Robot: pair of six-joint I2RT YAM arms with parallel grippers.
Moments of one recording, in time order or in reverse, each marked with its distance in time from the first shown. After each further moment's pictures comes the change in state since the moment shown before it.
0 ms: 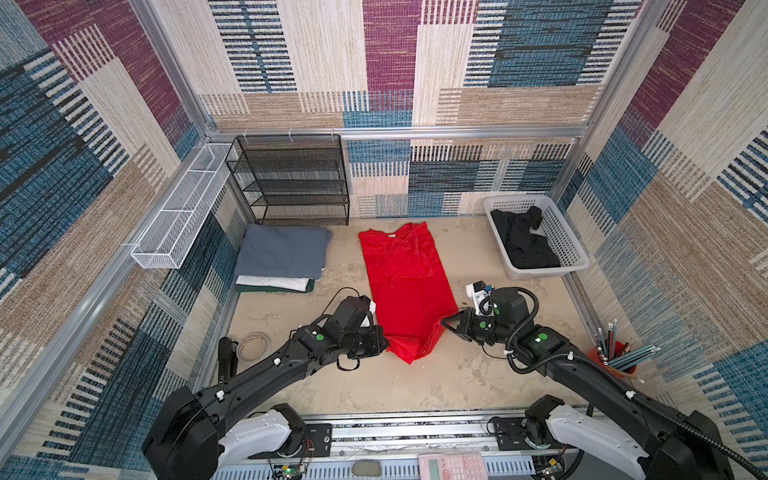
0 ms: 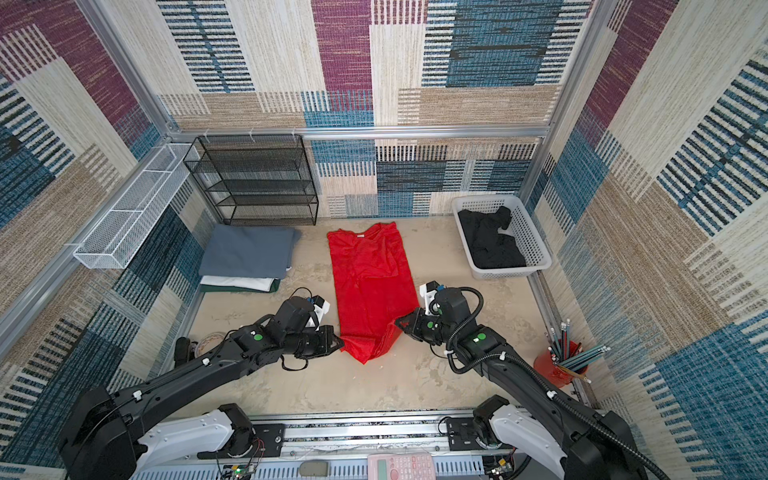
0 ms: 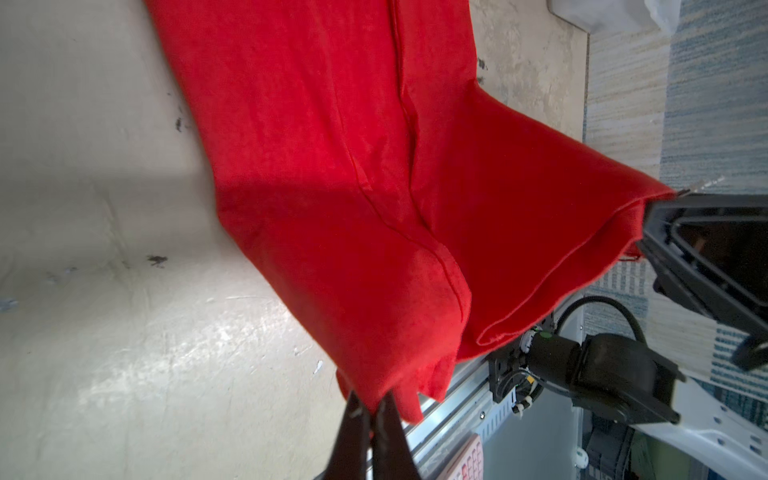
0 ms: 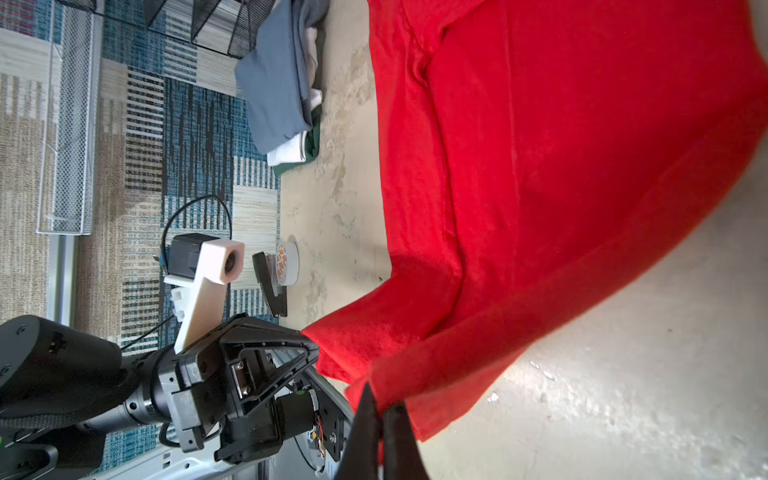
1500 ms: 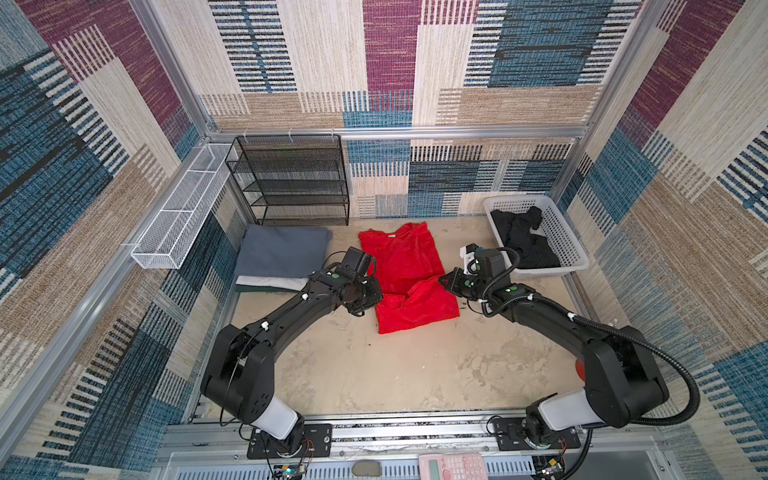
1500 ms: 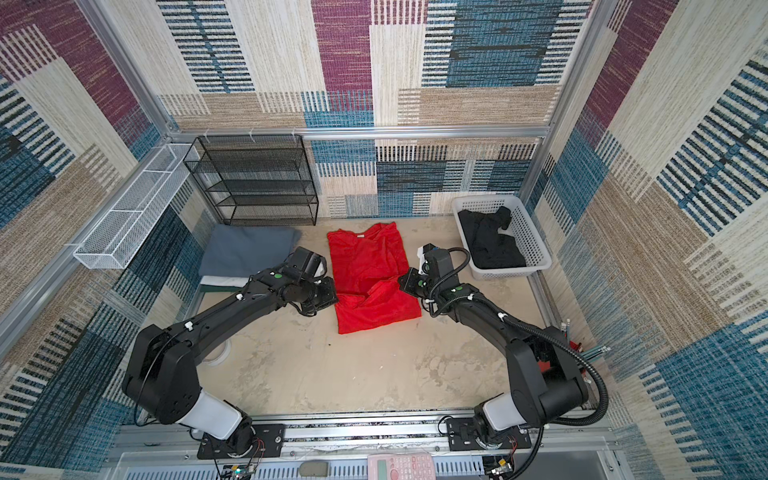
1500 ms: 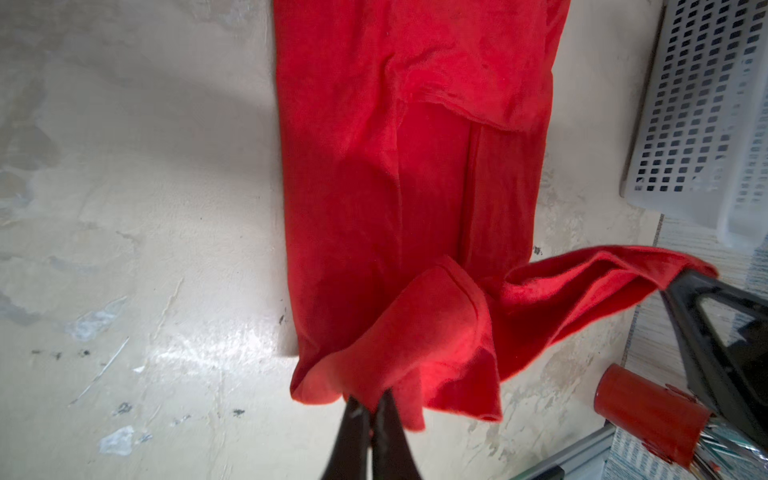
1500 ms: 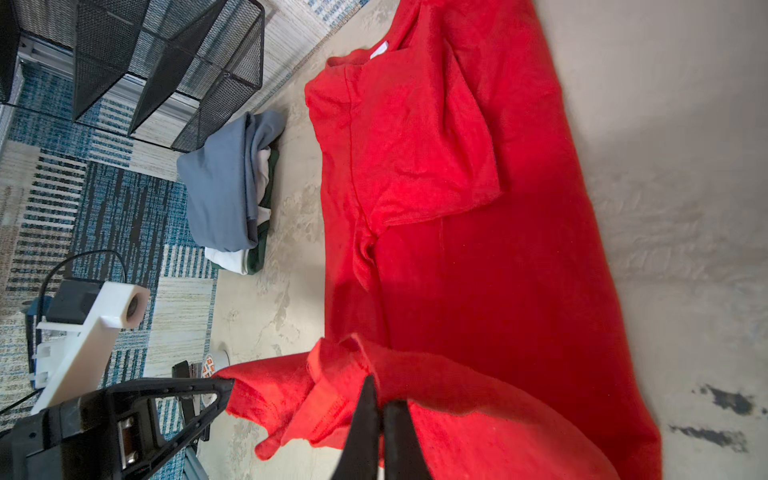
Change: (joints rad) left arm 0.207 0.437 0.475 -0.201 -0.092 0.019; right arm -0.136 0.498 0.313 0.141 0.120 -0.211
